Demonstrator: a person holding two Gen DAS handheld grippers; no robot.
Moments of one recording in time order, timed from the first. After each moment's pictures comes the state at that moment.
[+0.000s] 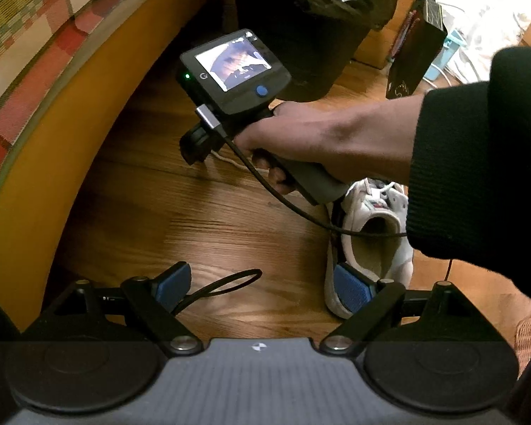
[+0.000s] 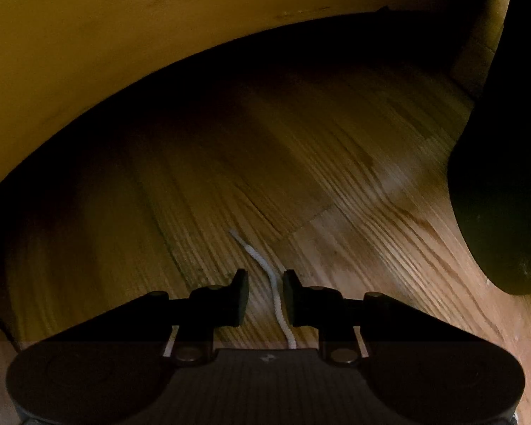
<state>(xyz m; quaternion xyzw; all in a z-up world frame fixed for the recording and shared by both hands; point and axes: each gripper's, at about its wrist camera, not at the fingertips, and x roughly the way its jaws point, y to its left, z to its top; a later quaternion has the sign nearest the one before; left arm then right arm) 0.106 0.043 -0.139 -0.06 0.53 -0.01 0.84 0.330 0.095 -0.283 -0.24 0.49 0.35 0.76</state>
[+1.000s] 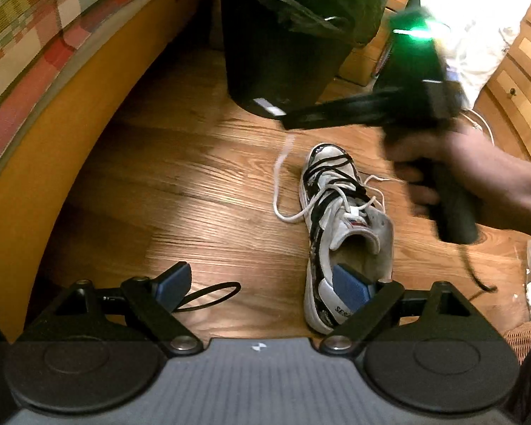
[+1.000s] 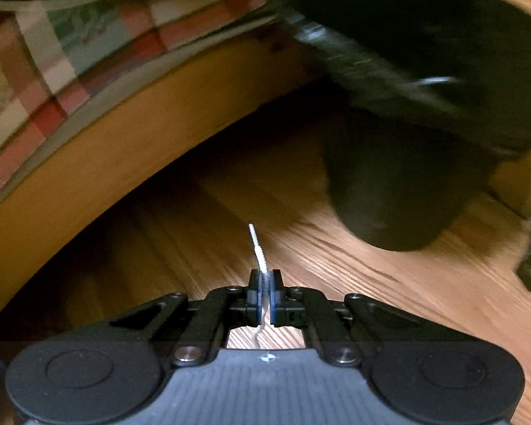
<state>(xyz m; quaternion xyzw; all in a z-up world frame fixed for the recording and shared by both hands) 0.106 0.042 -0.133 -0.08 0.51 -0.03 0.86 0.278 -0.079 -0.165 -0.08 0.42 0.33 0.84</state>
